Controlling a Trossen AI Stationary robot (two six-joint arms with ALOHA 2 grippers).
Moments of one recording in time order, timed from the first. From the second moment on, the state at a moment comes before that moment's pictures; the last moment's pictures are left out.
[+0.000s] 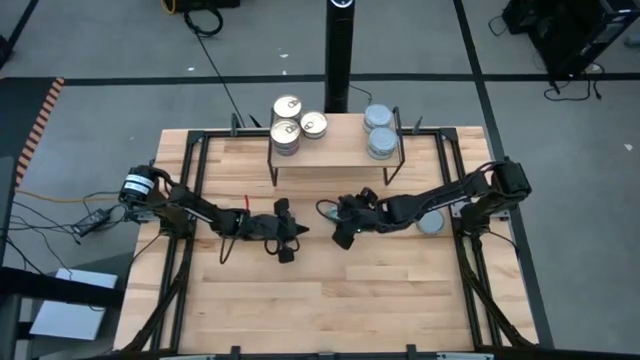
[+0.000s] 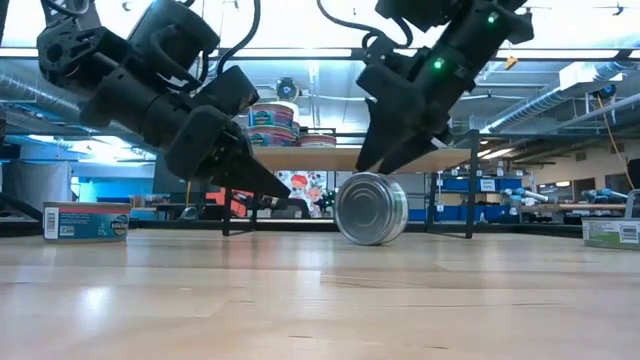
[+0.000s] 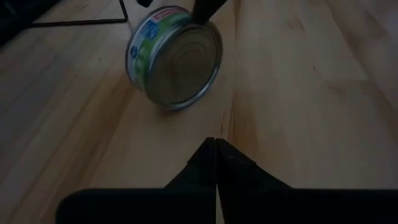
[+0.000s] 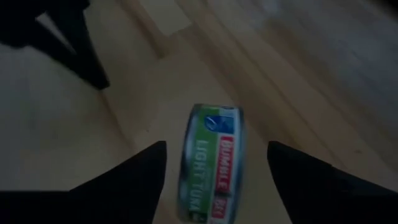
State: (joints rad) left arm -0.17 1.64 0.51 0.64 -0.30 -0.06; right arm 0.13 1.67 1.01 -0.31 0.45 0.58
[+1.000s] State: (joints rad) left arm -0.17 1.64 0.51 0.65 -0.31 -0.06; right arm 0.12 1.72 1.01 -0.36 0.37 0.57
